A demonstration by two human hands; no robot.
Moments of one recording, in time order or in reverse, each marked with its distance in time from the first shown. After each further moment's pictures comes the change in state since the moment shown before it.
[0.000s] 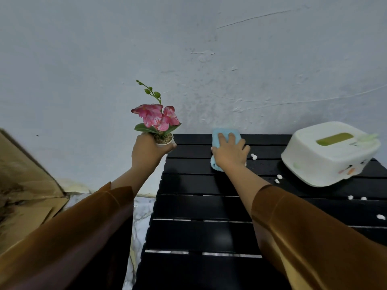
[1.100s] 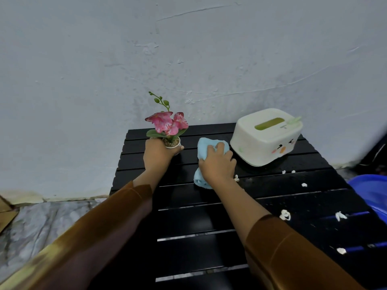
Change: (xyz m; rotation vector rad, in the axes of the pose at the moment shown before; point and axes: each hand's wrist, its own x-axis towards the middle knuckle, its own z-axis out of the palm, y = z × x) left_hand -0.032 0.063 0.109 -0.115 -0.178 -0.109; right_hand -0.075 0.078 -0.022 0.042 0.012 0.120
